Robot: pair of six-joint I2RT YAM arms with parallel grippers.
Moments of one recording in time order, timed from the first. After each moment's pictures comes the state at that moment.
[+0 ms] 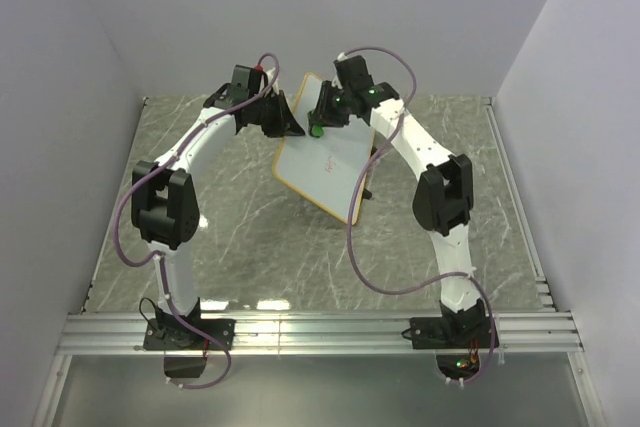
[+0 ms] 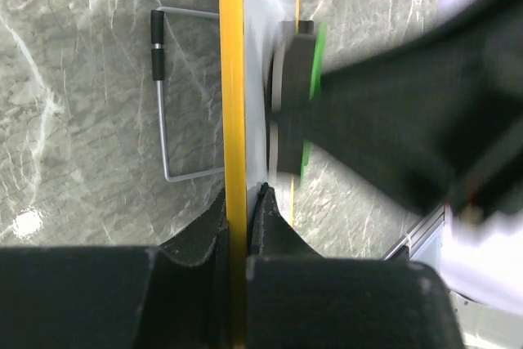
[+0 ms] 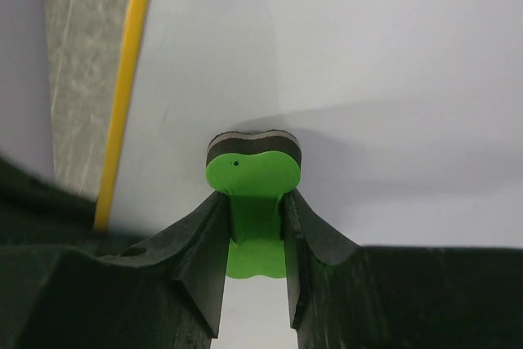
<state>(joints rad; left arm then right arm) -0.32 1.98 1.77 -0.55 0.50 -0.50 0.49 2.22 2.14 -0.67 -0.22 0.58</state>
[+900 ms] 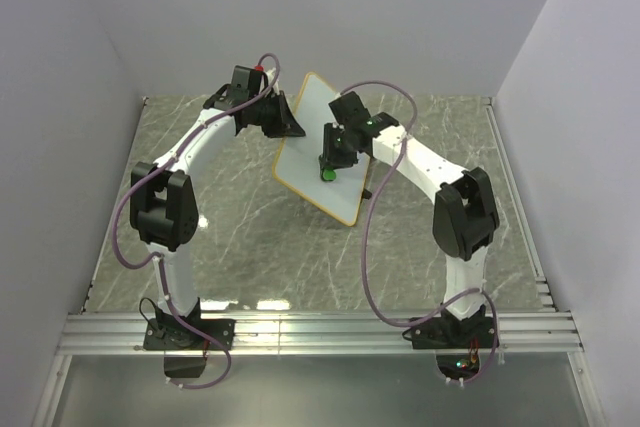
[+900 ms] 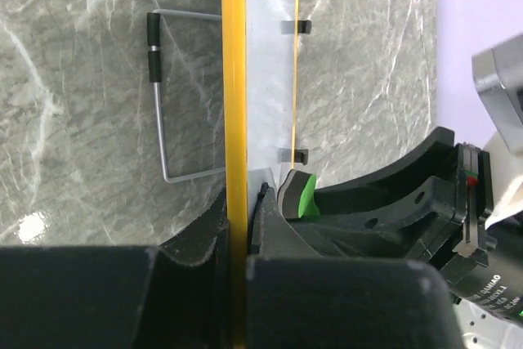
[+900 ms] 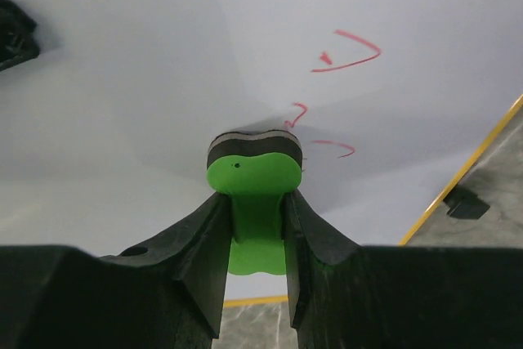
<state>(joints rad) -0.32 1.96 1.75 -0.54 0.49 -0.50 0.57 1.97 1.67 -0.66 -0.09 0.54</state>
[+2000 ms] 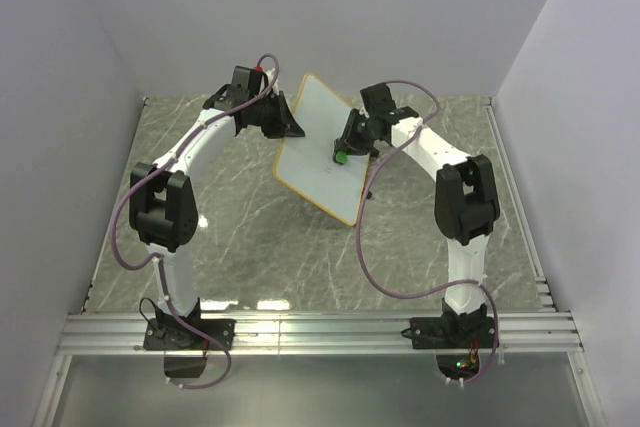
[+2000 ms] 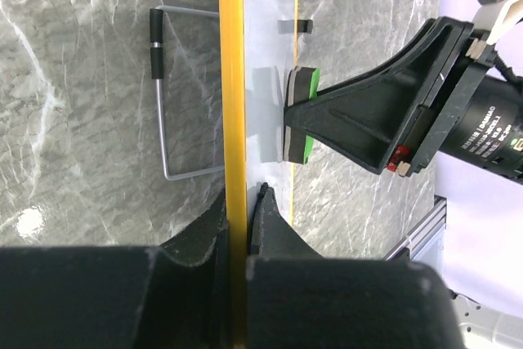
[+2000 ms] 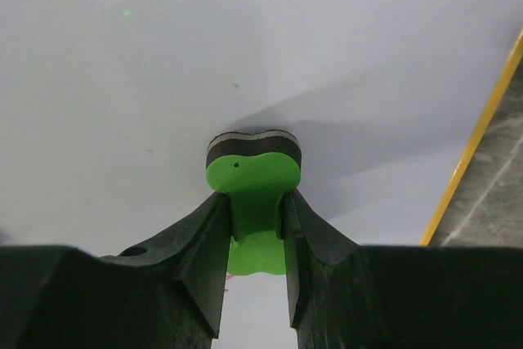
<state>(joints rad) -0.32 1.95 1.75 -0.55 0.48 -0.51 0.39 2.09 1.70 -0.54 -0.25 0.67</state>
